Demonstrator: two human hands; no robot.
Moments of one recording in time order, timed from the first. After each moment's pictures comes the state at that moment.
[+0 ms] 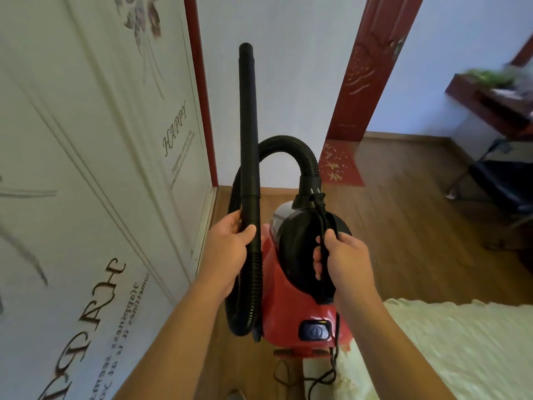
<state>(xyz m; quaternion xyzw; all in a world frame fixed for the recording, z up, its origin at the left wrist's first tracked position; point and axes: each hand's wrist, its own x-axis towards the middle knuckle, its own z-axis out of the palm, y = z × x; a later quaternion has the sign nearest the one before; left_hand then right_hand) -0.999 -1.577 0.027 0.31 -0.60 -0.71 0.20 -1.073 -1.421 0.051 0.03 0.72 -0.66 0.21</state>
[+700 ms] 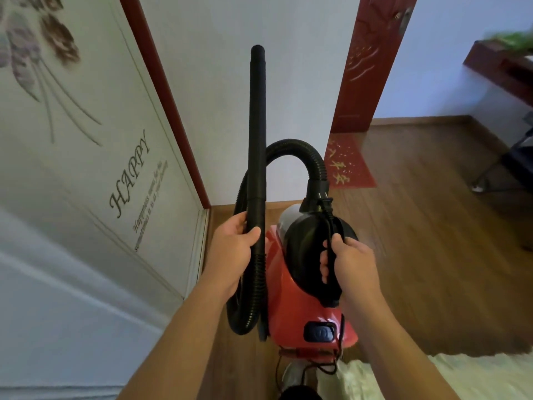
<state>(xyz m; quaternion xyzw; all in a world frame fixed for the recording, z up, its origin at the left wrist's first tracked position) -1.285 -1.696 0.016 0.32 -0.63 -0.69 0.13 -1.355 -1.533 0.020 0.10 0.69 -0.68 0.22</state>
